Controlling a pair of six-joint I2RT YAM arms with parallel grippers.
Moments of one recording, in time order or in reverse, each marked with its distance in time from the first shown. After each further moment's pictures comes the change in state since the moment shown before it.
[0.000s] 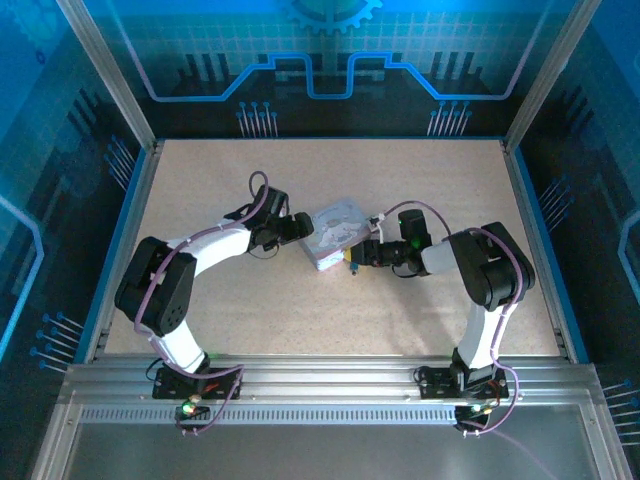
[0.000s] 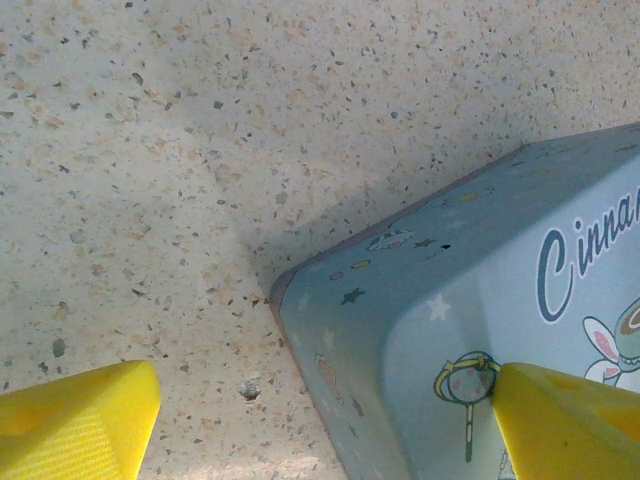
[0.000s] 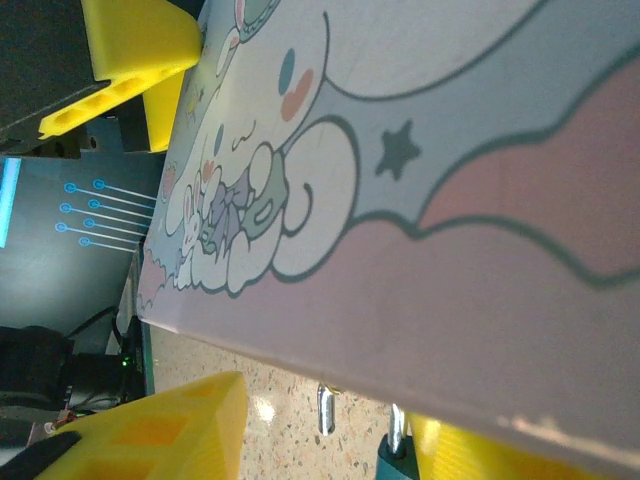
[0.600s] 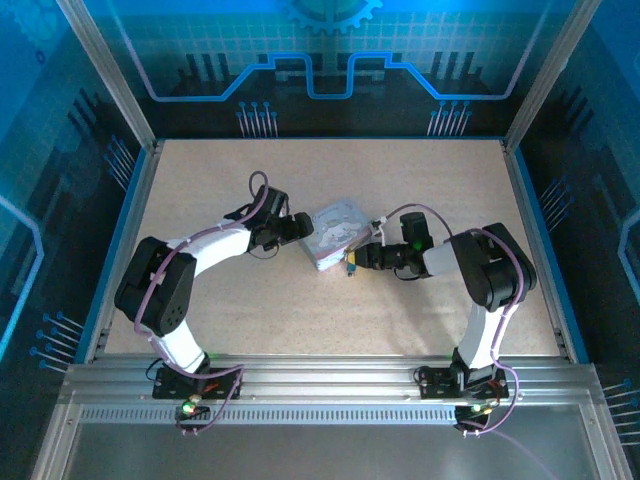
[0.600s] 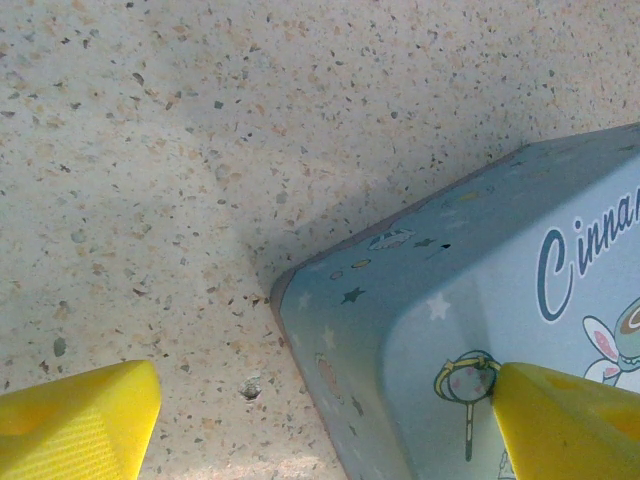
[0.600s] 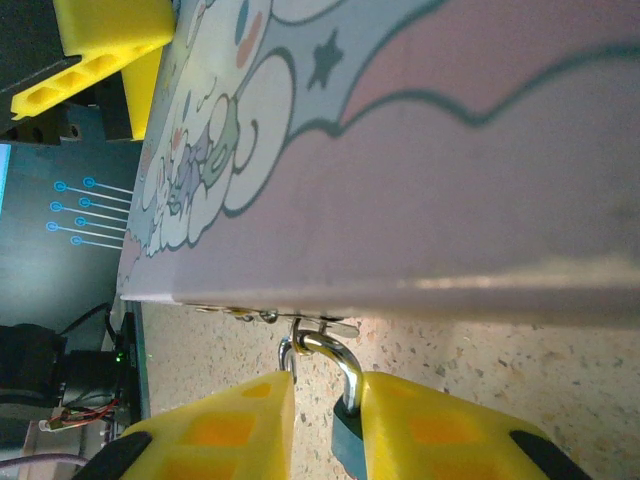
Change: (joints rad) left arm 0.000 -0.002 -0.001 0.000 0.000 0.000; right arm -0.010 -0.008 -0.023 -0.016 0.008 -0.012
